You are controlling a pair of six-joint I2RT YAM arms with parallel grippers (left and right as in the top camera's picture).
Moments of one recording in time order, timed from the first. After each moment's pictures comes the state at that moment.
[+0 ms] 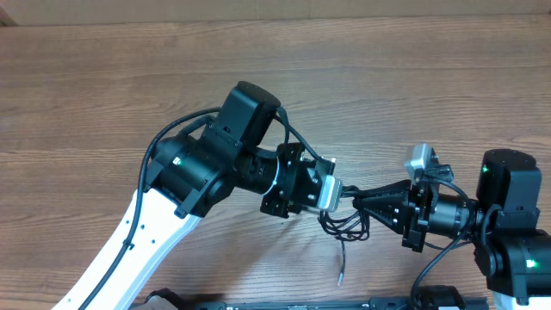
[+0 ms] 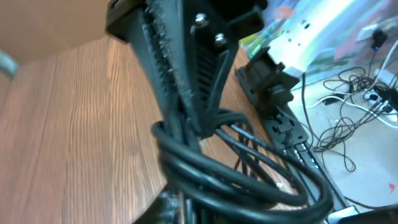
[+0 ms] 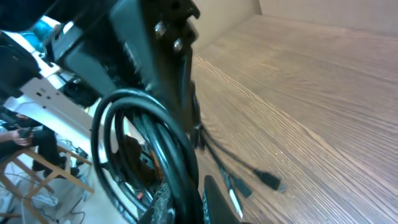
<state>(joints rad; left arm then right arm) -0.65 1.37 1.54 -1.07 0.85 0.96 0.01 0.80 1.01 -0.97 -1.16 -0.29</state>
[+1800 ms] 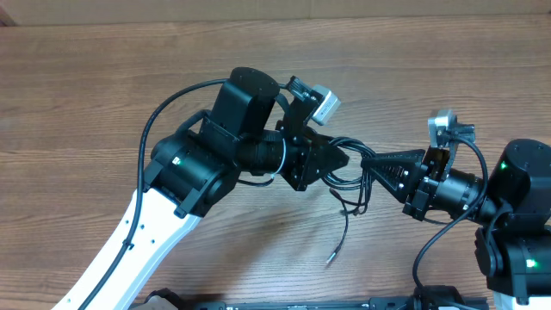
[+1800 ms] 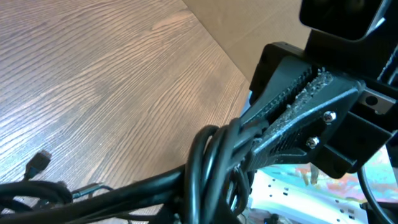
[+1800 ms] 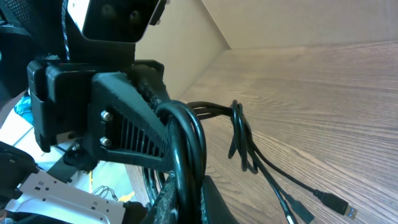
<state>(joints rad) -0.65 1.37 1.54 -0.81 0.72 -0.33 0.01 0.81 1.01 -0.59 -1.05 0.28</state>
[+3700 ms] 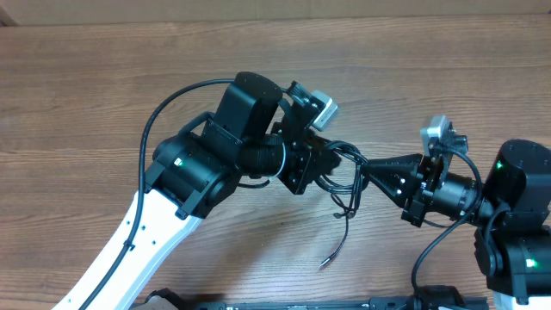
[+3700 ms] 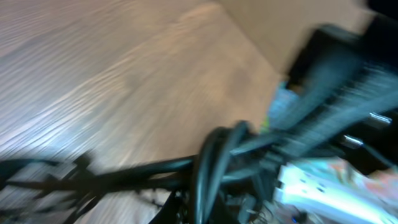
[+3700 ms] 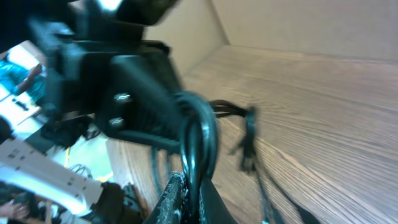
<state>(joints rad) -0.65 1.37 1.54 -0.88 0.60 -0.25 0.01 0.81 1.01 -0.66 -1.07 0.06</state>
